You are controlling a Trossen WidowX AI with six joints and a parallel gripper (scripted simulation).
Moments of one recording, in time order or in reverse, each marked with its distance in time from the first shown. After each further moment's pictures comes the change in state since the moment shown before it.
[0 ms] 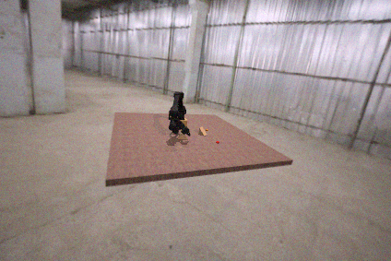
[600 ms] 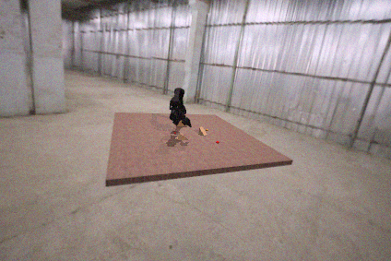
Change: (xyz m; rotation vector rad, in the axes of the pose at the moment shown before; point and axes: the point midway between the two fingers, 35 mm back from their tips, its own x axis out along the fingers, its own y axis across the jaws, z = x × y) arm -0.055 0.002 -0.056 0.032 -0.004 0.016
